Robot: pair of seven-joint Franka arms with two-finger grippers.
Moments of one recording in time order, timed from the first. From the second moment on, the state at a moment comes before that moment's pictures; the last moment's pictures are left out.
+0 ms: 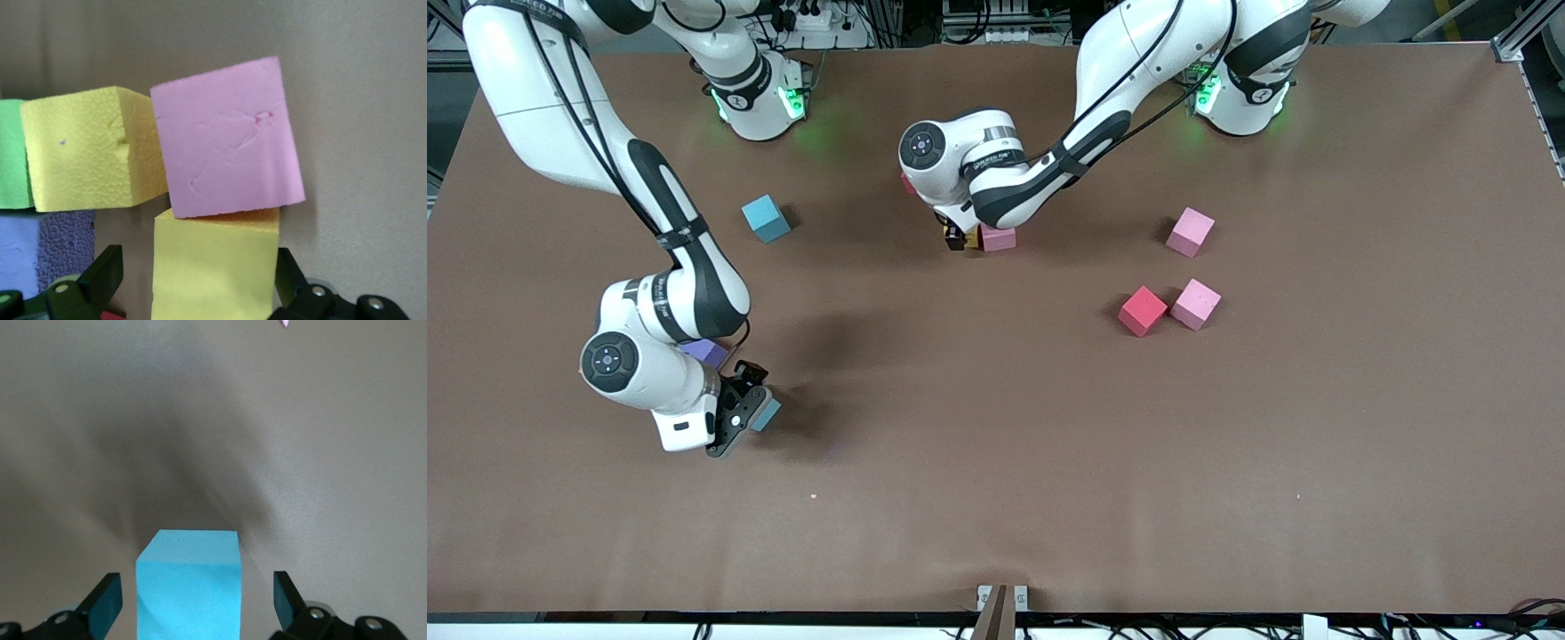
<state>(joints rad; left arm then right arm) -0.61 0.88 -0.60 -1.50 0.35 2.06 -2.79 -0.05 0.67 0.19 -1.66 -0.12 2.30 -0.81</state>
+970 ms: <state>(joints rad) -0.31 0.66 -0.61 -1.61 0.35 1.94 -2.51 -0.07 0.68 0.22 -1.68 -0.12 2.30 -0.87</state>
